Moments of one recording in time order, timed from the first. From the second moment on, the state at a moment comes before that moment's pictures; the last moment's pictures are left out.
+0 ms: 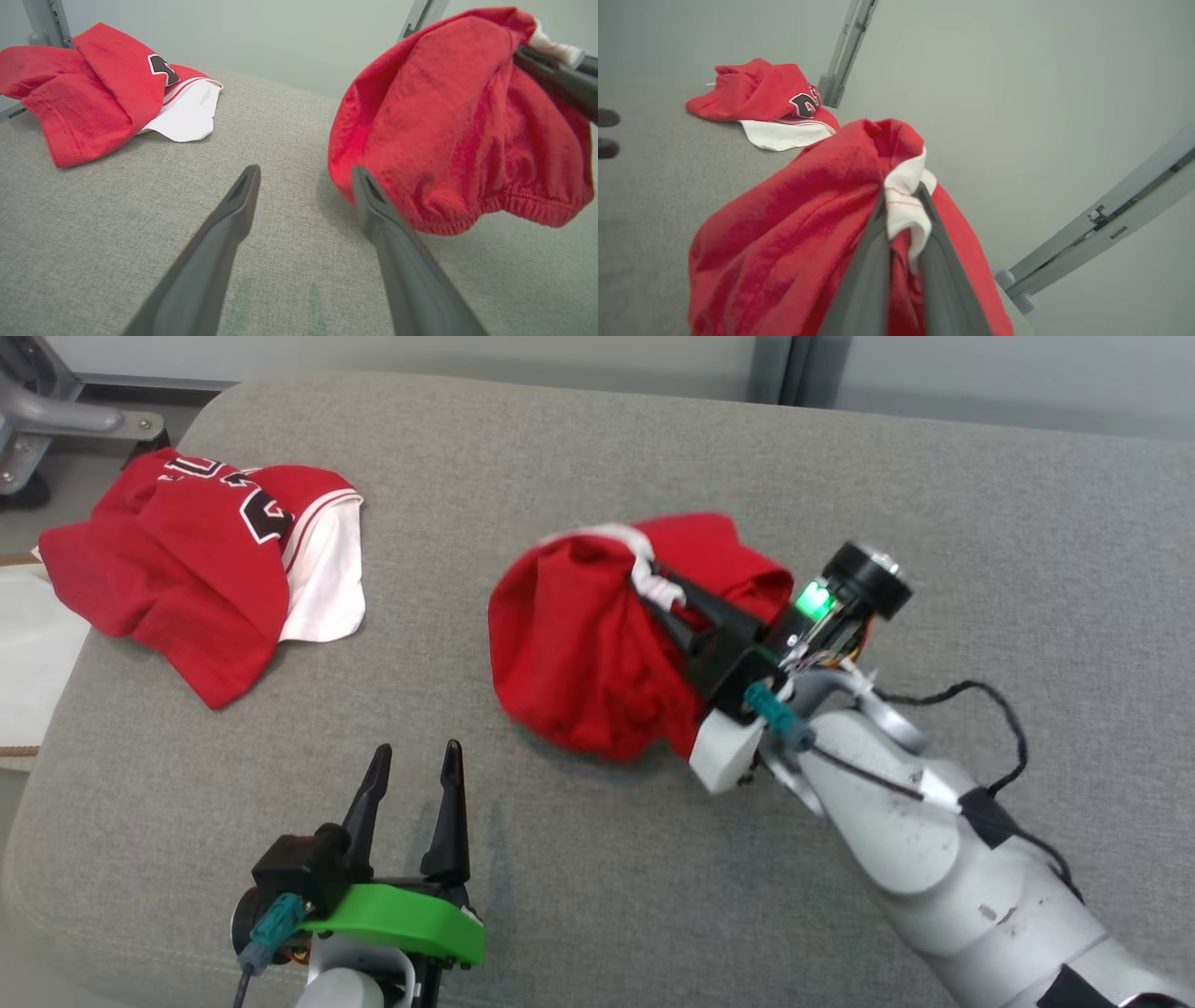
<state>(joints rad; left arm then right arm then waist) -0.11 0.05 -0.27 0.24 -0.41 -0.05 -0.26 -0.72 -0.05 0.49 0.51 -0.24 0.13 -0.26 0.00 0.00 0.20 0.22</state>
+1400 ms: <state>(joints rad) -0.10 0.05 -0.26 0.25 -0.39 -0.05 -0.26 -0.53 -0.11 0.43 0.56 -0.18 0.13 -0.26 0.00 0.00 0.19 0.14</state>
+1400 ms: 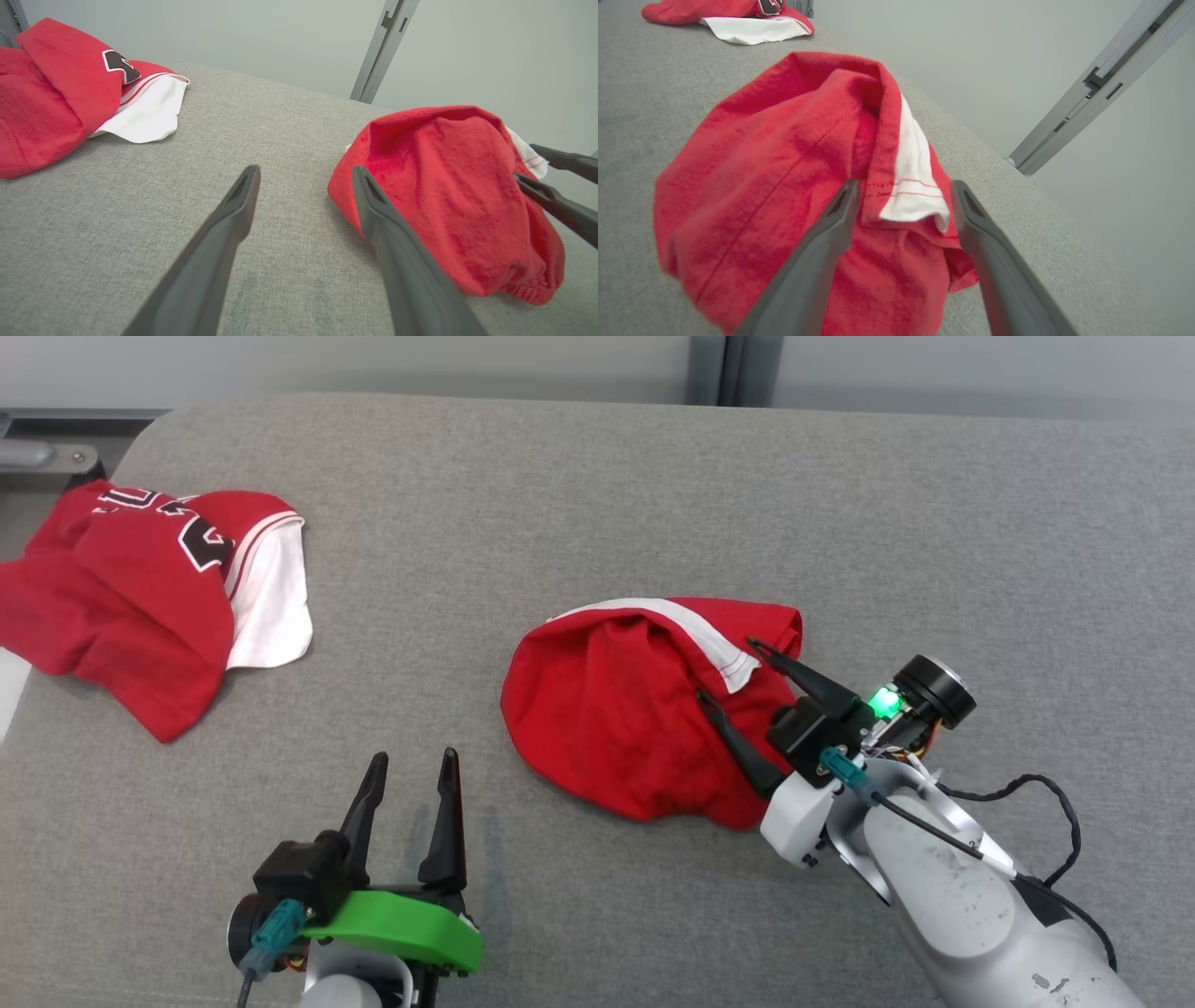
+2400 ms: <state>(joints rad) -0.09 0.05 -0.29 0.26 -0.41 -0.04 -0.26 -0.90 -0.06 0.39 0.60 -0.15 0.13 -0.26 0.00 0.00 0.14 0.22</state>
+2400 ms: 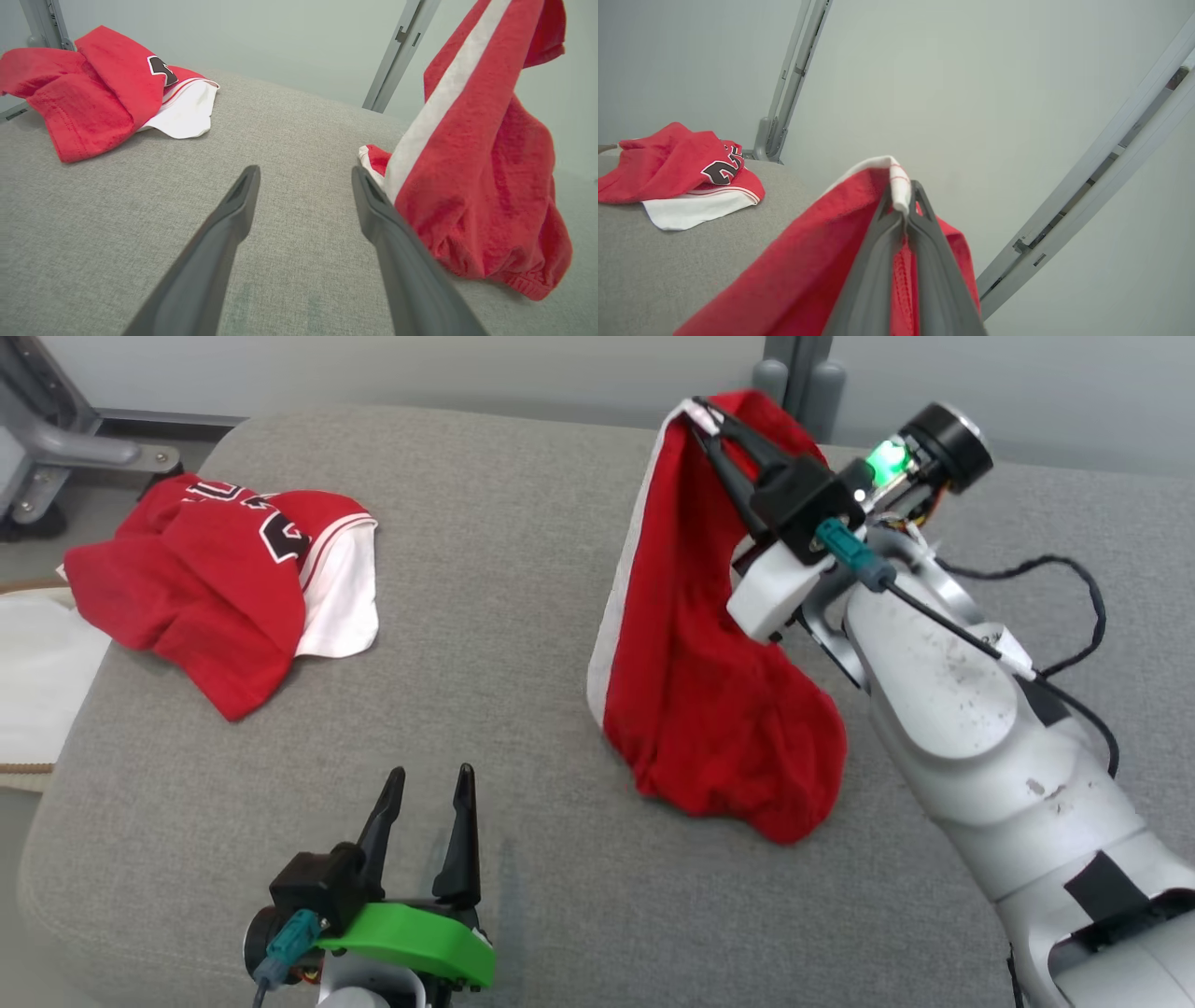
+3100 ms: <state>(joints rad) -0.08 0.05 -0.26 0.23 -0.39 -0.04 -0.26 -0.72 -0.09 0.36 0.28 -0.12 0.13 -0.26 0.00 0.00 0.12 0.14</state>
